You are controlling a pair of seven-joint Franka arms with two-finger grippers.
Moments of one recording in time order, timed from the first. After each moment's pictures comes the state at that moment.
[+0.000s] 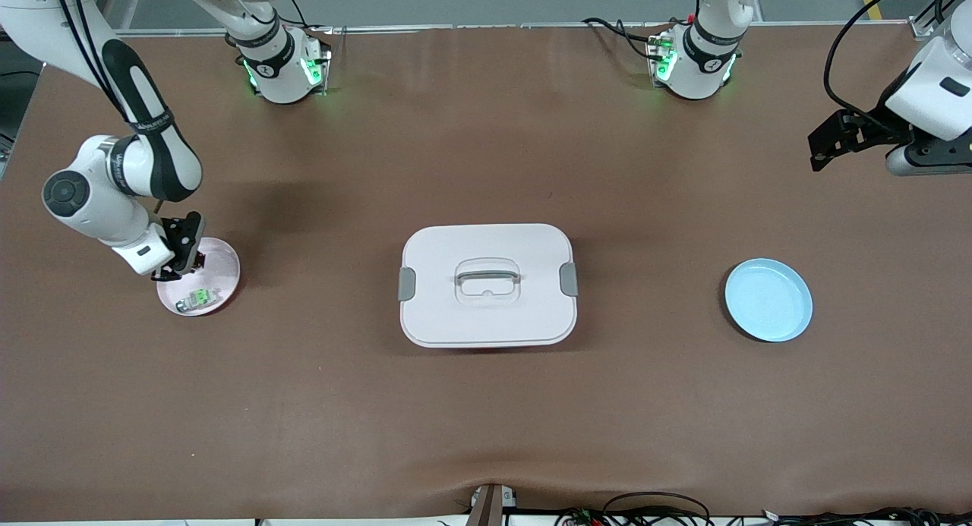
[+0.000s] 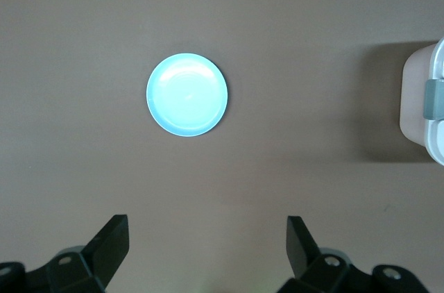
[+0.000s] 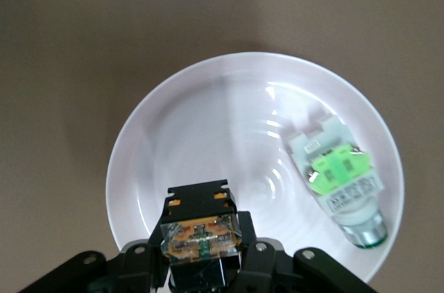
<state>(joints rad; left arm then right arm) 0.02 -0.05 -0.16 -1.57 0.08 1.53 -0.12 -0.21 0.32 -0.03 -2.31 -0.13 2.63 -1.58</state>
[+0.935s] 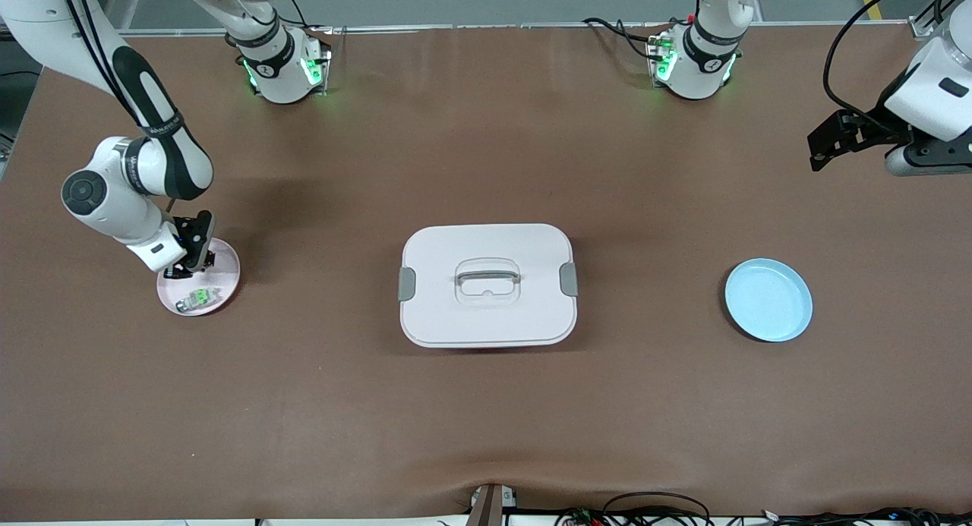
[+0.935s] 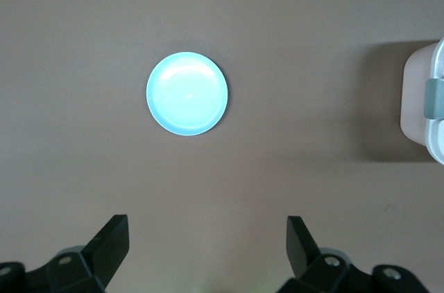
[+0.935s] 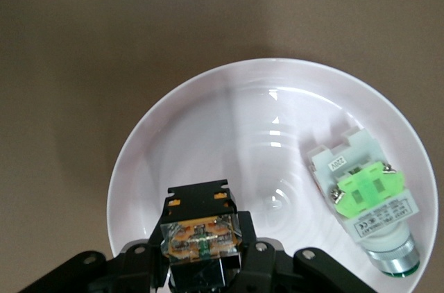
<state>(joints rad) 0.02 -0.05 -0.16 -1.58 0.08 1.53 -0.12 -0.21 0.35 -0.02 -2.33 -0.13 2.67 -1.58</state>
